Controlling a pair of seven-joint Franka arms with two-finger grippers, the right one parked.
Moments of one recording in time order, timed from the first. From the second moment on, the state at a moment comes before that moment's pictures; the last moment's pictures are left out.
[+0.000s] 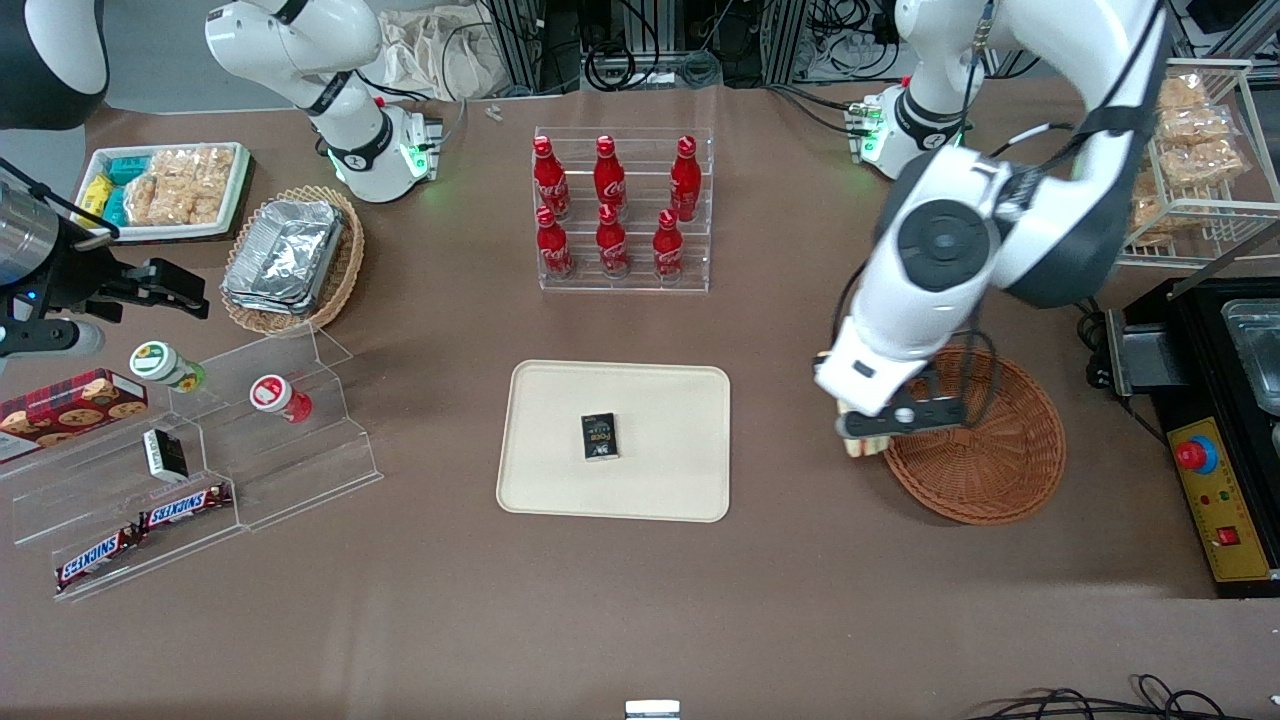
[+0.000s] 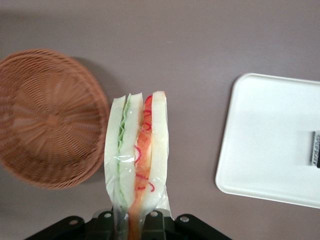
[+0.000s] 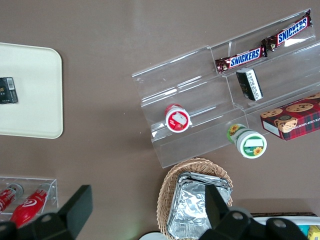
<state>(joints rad) -0.14 0.37 -0.40 -1.55 0.24 1.85 -0.64</state>
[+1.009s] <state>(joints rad) -0.35 0.79 -0.40 -1.41 0.33 2.13 -0.61</state>
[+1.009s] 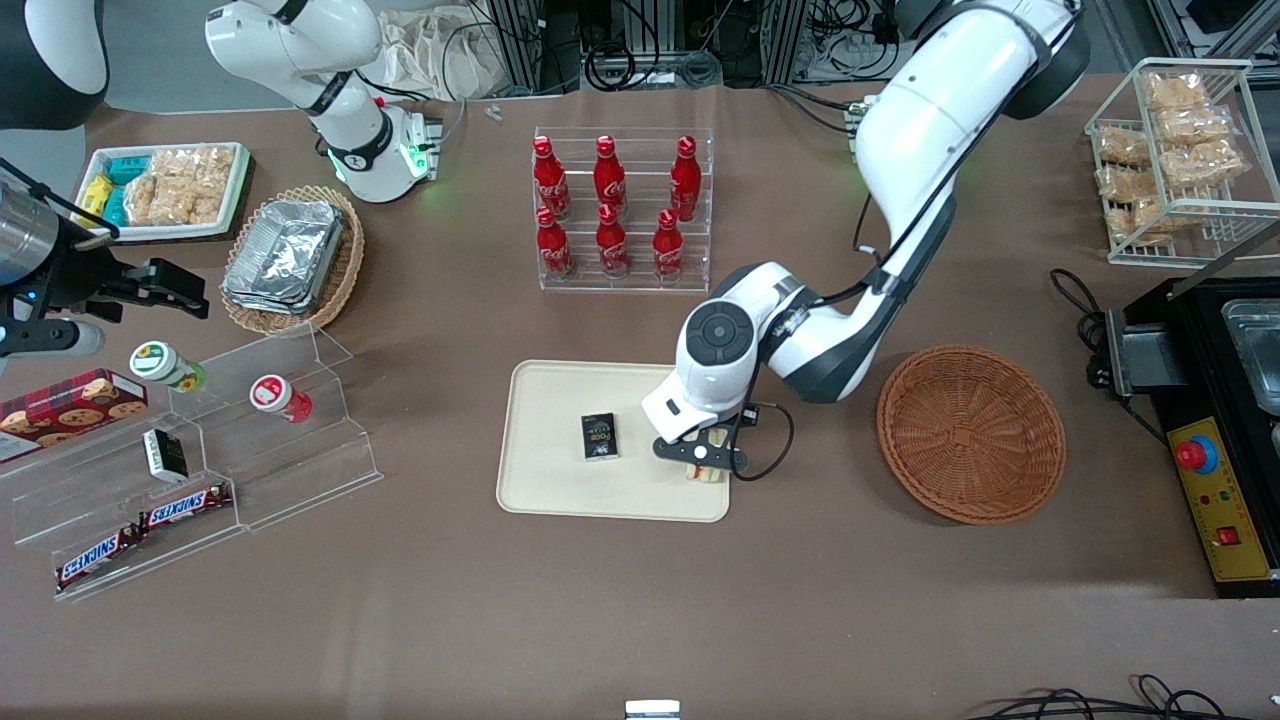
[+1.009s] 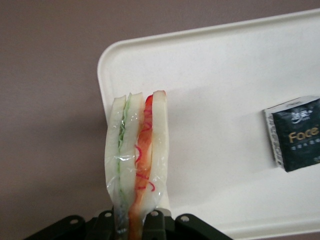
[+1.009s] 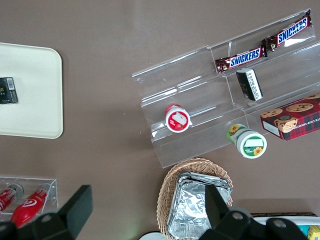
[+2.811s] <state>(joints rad) -0.35 0.44 -0.19 -1.48 0.24 1.76 -0.36</state>
